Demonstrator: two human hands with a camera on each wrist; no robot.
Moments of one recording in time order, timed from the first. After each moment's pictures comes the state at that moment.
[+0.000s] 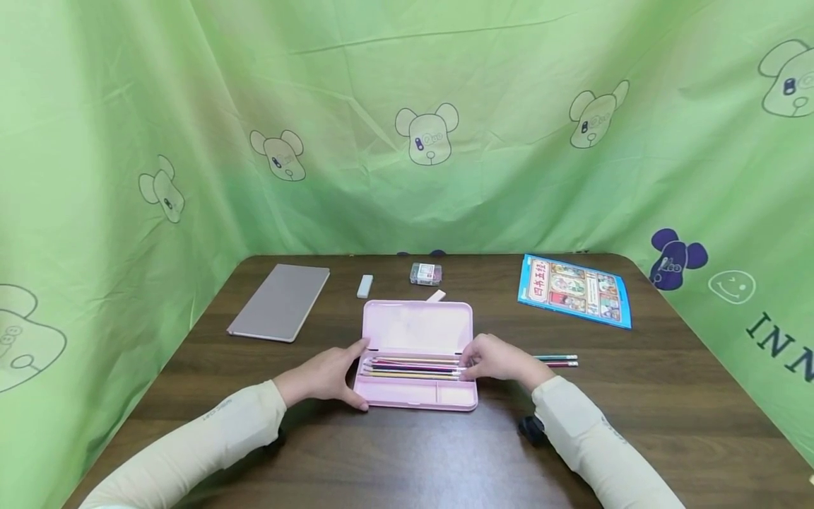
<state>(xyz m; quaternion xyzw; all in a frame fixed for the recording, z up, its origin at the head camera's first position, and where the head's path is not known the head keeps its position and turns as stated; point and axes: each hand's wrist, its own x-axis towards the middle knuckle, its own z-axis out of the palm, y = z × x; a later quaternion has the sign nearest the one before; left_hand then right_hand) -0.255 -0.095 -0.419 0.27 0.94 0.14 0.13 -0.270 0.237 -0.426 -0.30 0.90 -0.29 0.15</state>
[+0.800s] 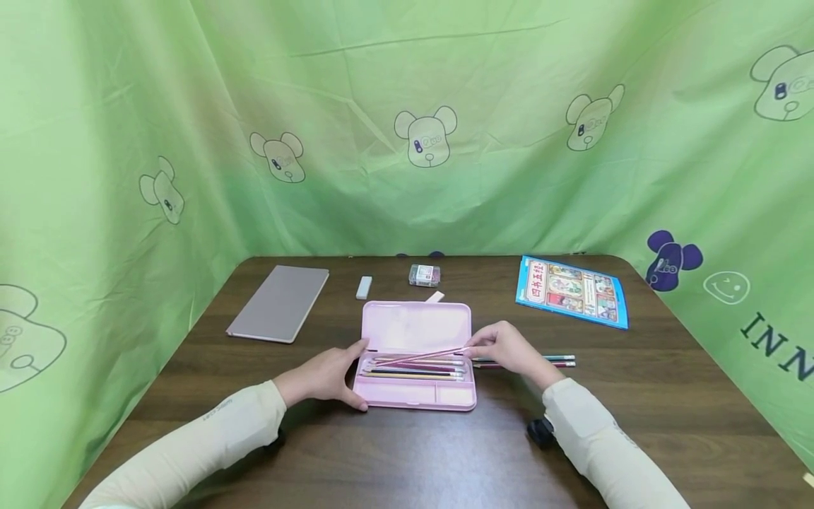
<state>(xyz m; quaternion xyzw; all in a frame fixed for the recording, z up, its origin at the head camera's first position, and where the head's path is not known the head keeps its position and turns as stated) -0.256 -0.096 -0.421 0.27 0.94 0.15 0.14 -0.266 0.251 -0.422 -0.18 0.90 -0.40 0.04</state>
